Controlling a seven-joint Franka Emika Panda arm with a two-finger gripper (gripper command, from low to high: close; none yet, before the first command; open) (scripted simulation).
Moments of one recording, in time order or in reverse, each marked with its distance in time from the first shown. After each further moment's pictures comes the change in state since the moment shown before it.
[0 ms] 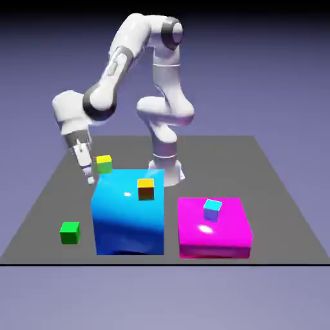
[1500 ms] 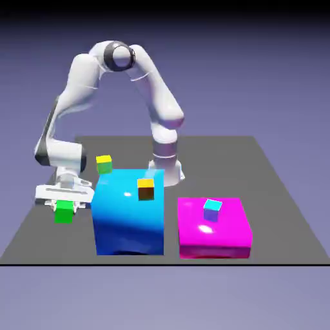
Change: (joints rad) arm -0.765 0.469 0.567 0.149 0.824 -0.418 -0.146
